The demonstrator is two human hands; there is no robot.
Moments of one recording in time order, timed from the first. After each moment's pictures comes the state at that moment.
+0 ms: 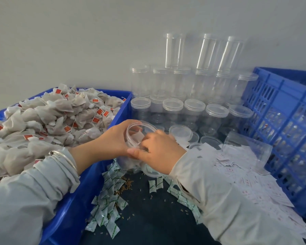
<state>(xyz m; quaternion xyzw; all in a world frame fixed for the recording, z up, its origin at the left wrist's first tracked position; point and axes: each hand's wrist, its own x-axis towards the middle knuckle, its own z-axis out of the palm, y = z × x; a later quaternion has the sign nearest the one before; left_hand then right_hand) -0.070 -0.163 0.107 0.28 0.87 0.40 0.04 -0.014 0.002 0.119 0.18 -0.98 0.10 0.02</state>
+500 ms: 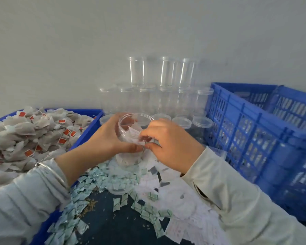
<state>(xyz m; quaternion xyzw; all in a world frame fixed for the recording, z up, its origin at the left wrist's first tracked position) -0.035 -0.071 0.166 0.31 0.81 0.51 -0.03 0.028 0.105 0.184 0.27 -0.92 0.18 0.23</state>
